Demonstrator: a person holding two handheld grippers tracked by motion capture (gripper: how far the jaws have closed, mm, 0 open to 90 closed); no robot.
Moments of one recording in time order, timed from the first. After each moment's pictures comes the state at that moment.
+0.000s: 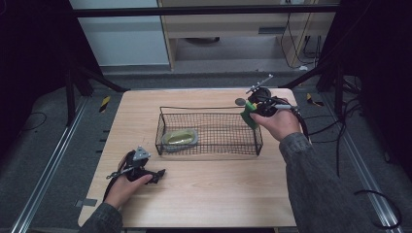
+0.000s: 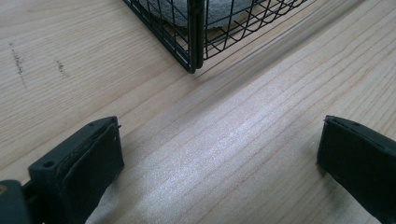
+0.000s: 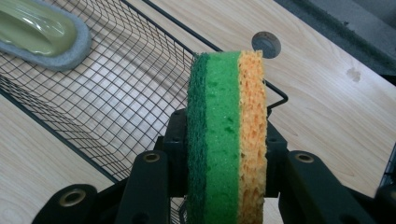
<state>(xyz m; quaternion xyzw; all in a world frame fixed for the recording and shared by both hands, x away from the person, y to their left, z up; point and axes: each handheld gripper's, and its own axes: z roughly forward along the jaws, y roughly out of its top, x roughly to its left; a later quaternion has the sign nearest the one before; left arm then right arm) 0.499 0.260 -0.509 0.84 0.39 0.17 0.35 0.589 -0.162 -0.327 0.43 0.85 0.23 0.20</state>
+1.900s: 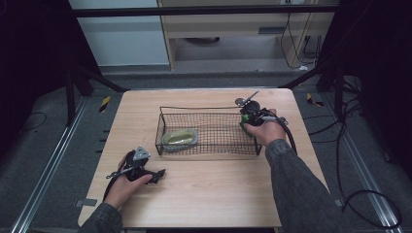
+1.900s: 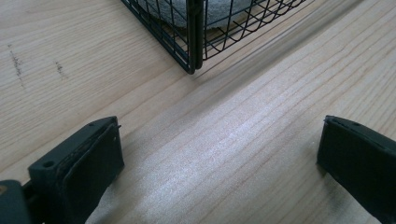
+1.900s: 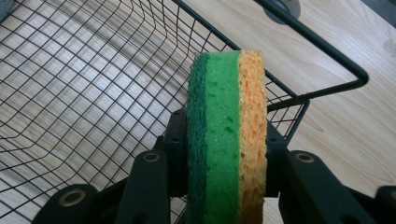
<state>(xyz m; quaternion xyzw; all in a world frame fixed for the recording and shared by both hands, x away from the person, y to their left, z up) 0.499 0.260 -0.509 0.84 0.39 0.17 0.35 0.620 -0.151 -0.405 0.43 0.86 0.17 0.21</state>
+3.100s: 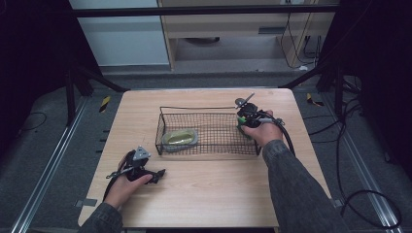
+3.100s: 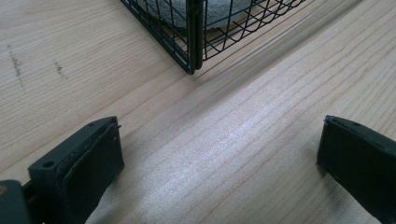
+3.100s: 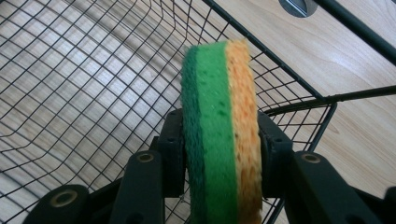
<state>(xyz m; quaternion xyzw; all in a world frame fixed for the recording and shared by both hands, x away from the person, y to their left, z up) 0.499 0.260 -0.509 0.84 0.39 0.17 0.35 0.622 -0.143 -0.415 0.43 0.87 0.16 0.20</state>
